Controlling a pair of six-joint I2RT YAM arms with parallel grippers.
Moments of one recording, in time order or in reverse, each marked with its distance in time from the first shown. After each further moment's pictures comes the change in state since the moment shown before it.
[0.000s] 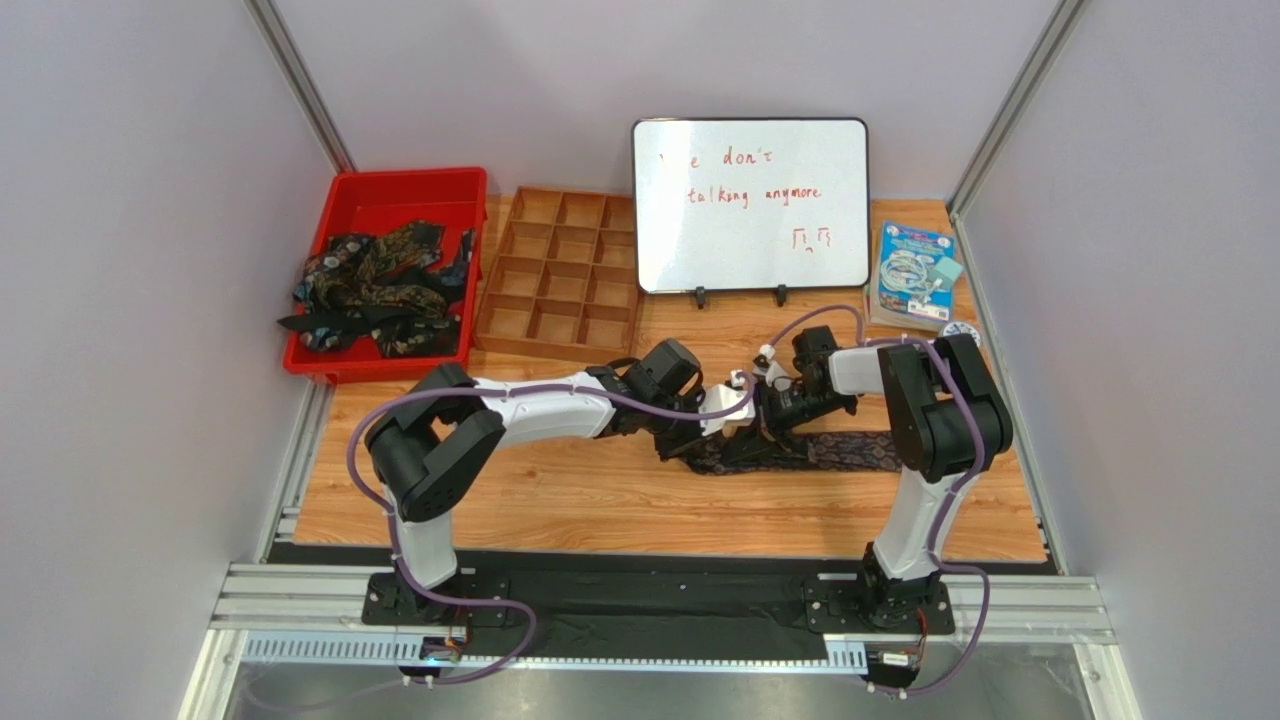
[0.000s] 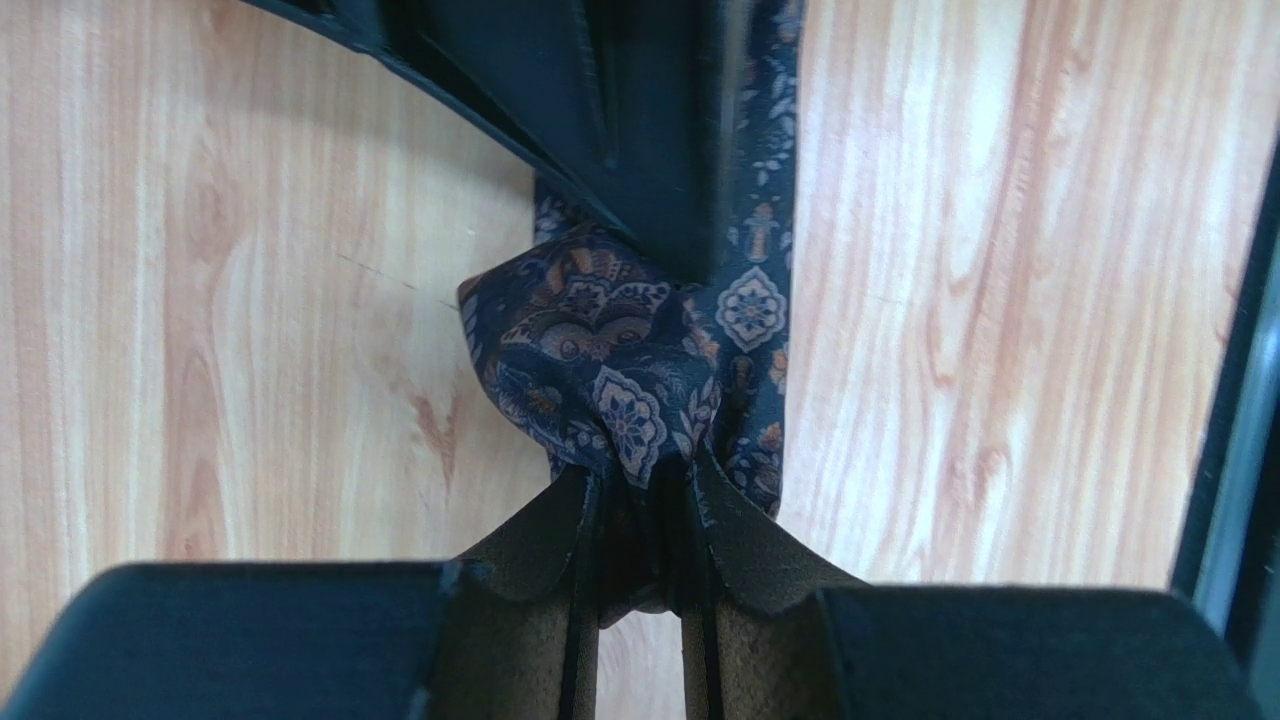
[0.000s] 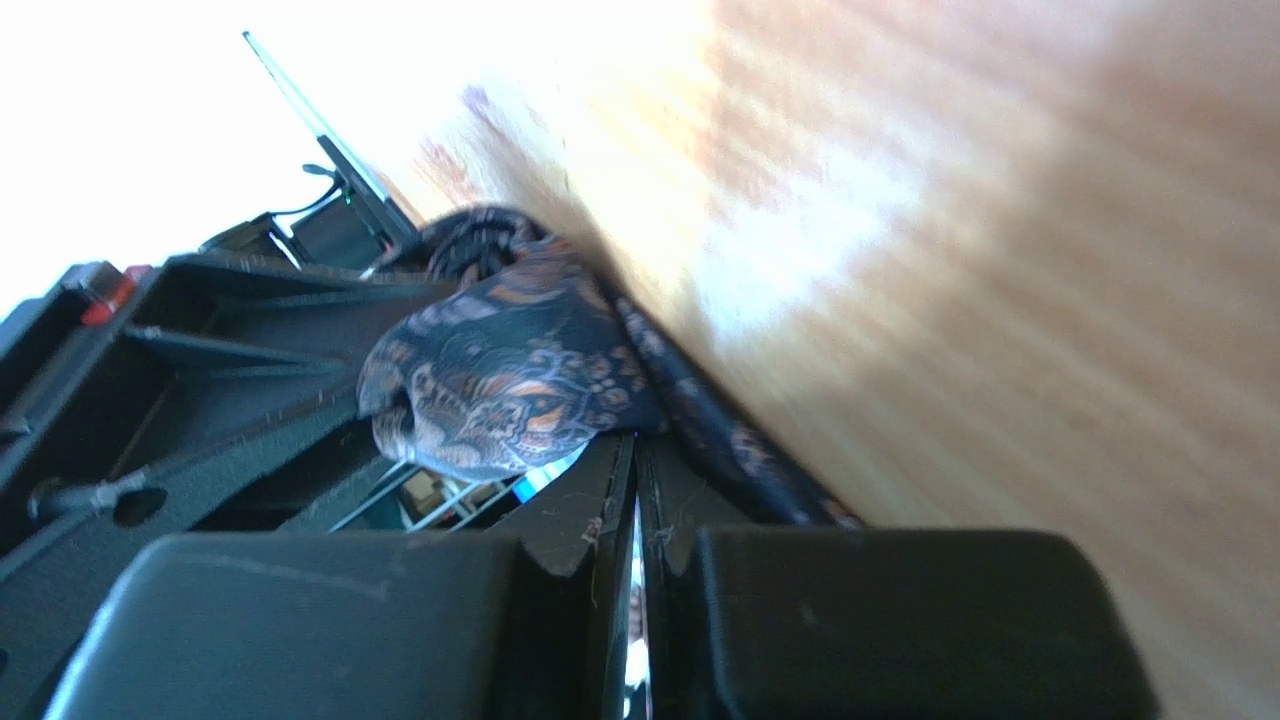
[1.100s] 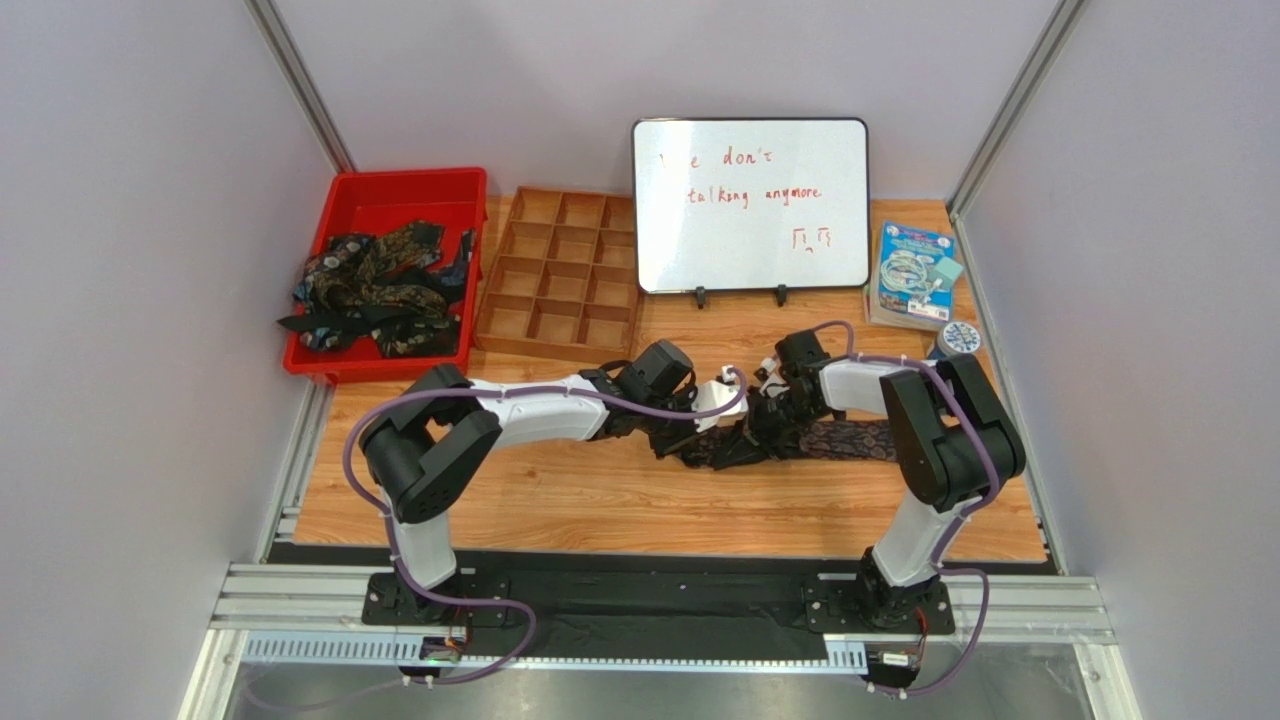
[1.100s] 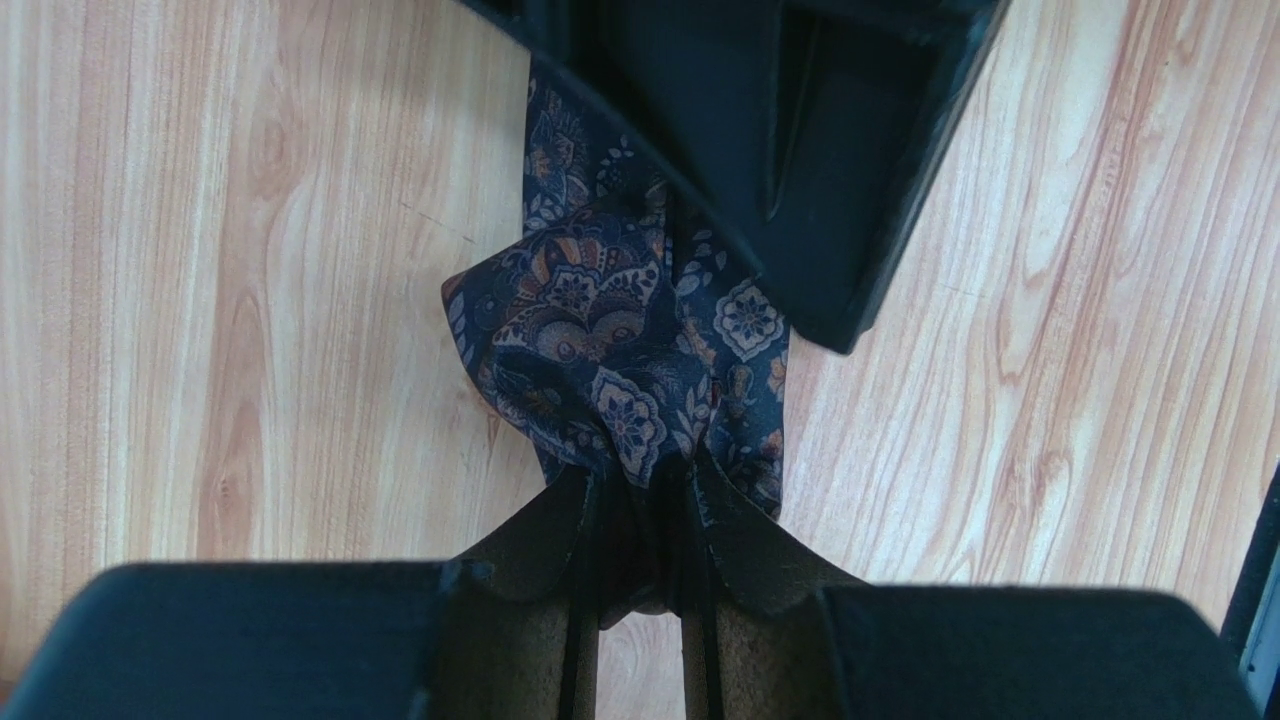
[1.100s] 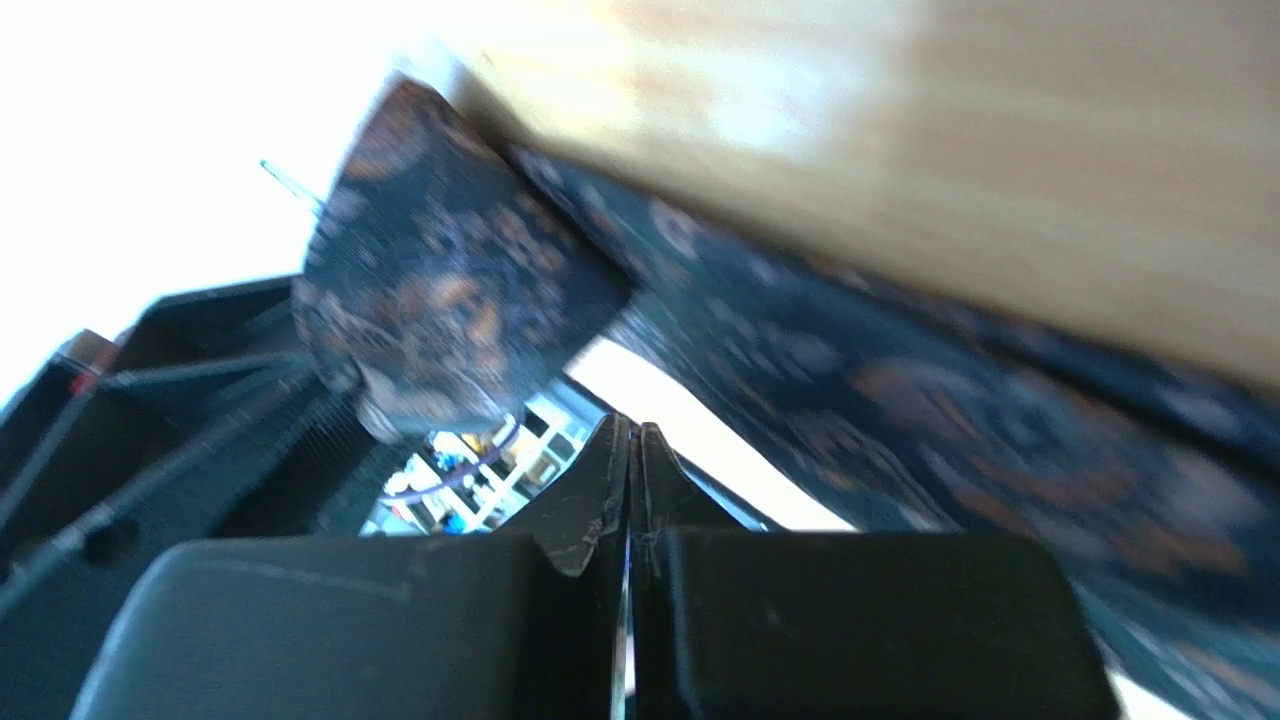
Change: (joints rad) left arm 0.017 -0.021 -0.046 0.049 -0.060 -0.030; right arm 0.107 -0.121 -0.064 0.019 0.127 0.371
